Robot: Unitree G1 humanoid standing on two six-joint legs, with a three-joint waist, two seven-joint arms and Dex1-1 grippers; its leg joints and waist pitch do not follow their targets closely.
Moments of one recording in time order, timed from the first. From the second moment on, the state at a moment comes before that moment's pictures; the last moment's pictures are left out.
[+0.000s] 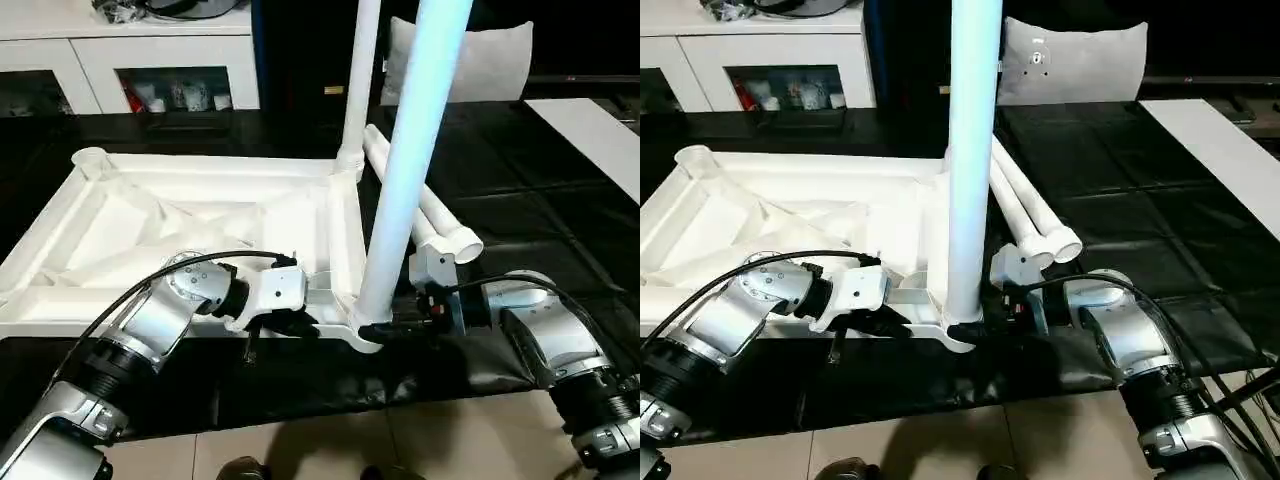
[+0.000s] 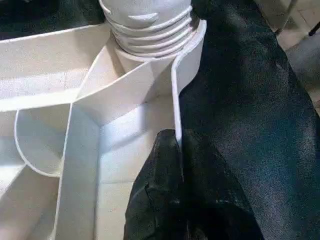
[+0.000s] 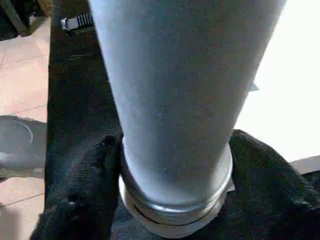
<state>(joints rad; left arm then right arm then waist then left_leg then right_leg) -0.53 0.50 -0.43 0.31 0.03 0.06 -1.27 -0.43 -0.46 0.25 0.33 0.17 0.17 1.27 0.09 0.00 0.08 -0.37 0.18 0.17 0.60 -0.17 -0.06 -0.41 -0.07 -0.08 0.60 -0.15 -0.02</state>
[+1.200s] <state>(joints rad) -0.53 0.21 -0.31 0.29 0.10 0.47 -0.74 -0.46 -0.20 0.03 0.42 0.16 0.29 0.68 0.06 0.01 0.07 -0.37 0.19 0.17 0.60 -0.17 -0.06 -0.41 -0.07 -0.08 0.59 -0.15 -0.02</state>
